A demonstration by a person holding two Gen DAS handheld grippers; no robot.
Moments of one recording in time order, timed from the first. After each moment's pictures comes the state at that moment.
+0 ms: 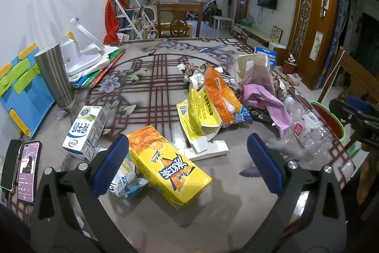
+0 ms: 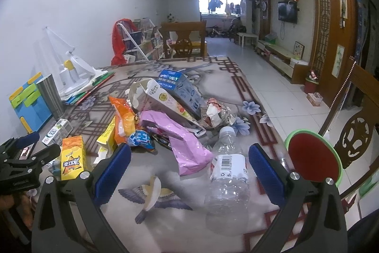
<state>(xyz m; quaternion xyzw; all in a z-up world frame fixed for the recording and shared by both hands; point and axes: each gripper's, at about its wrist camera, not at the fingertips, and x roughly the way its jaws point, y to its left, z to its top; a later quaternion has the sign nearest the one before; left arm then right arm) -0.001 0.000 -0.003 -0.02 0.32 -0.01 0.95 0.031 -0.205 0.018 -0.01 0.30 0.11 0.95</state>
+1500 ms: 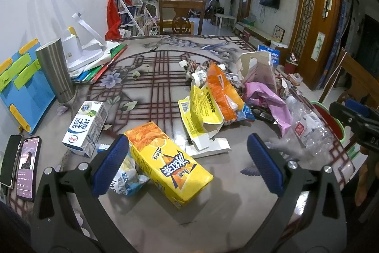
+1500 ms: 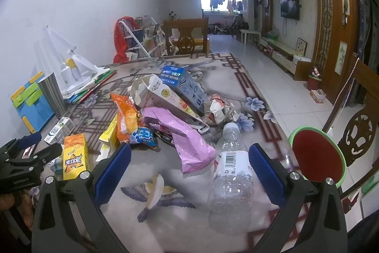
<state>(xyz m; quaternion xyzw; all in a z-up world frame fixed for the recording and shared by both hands) -0.001 0.004 -0.007 -0.02 0.33 0.00 0.95 0.030 -0.203 0.015 -0.01 0.31 0.11 0.94</state>
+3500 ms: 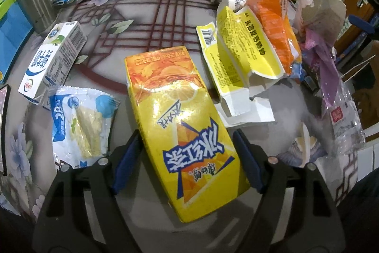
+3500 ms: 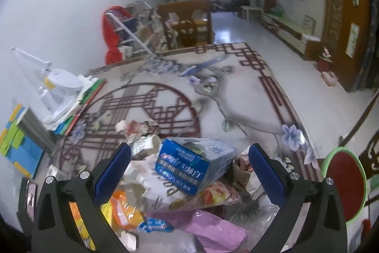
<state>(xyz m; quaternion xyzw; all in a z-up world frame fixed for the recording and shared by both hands) 0.073 0.021 -0.091 -0.10 0.52 0.03 0.84 0.220 -0.150 0.030 0.03 0.39 0.10 0.91</state>
